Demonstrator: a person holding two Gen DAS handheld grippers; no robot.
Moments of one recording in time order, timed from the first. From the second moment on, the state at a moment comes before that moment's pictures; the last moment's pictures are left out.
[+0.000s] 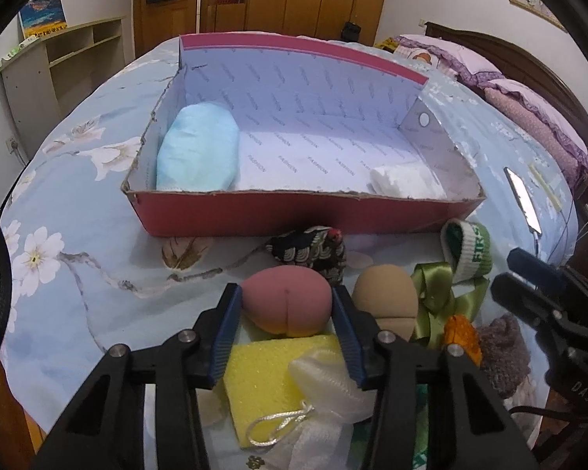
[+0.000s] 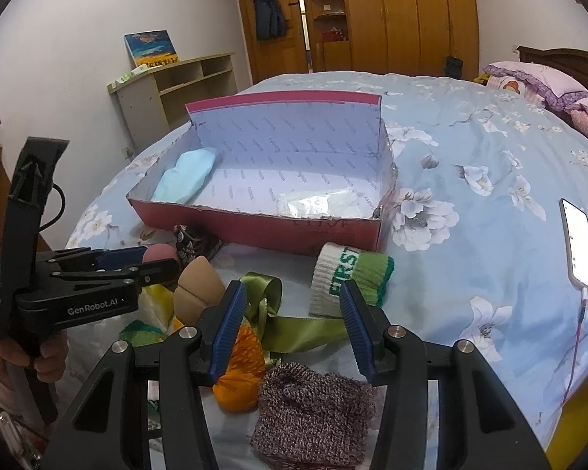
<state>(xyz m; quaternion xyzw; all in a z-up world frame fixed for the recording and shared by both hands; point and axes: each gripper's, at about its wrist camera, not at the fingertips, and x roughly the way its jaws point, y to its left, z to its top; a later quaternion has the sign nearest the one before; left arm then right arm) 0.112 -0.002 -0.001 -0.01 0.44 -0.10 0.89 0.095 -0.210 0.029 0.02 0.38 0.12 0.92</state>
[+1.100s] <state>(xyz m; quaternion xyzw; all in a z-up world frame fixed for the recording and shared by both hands) 0.096 0.058 -0.001 -0.04 0.42 -0.03 0.90 0.127 -0.127 0.006 -0.02 0.42 0.19 0.89</state>
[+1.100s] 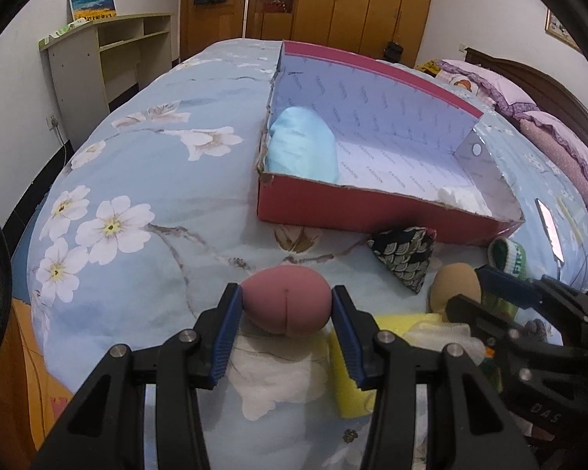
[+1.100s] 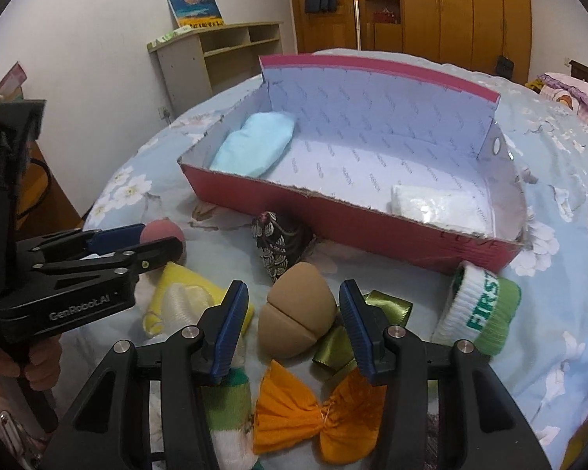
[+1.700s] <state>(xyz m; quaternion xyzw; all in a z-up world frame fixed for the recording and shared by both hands) 0.093 0.056 0.001 -0.05 0.42 -0.03 0.91 0.124 -0.130 0.011 -0.02 0.40 0.19 0.90</state>
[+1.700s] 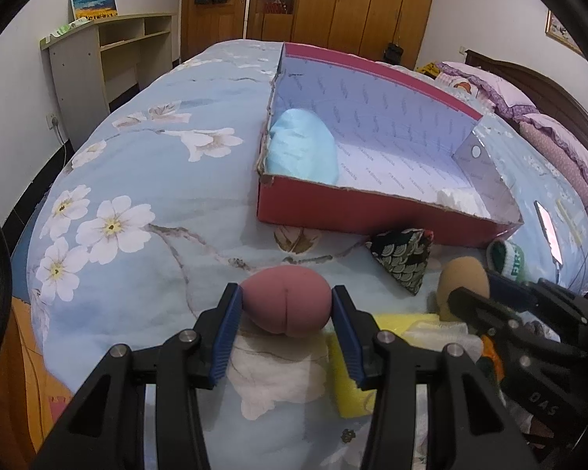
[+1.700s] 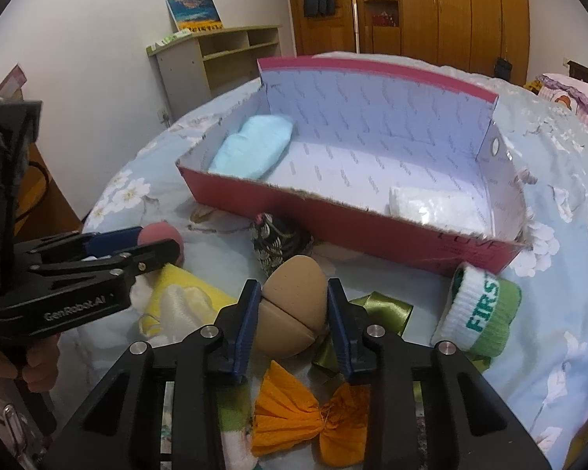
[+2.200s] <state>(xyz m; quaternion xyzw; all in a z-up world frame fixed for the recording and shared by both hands) 0.090 0.042 0.027 -0.05 0.41 -0.05 0.91 0.114 -0.147 0.046 -0.01 0.36 0.20 0.91</state>
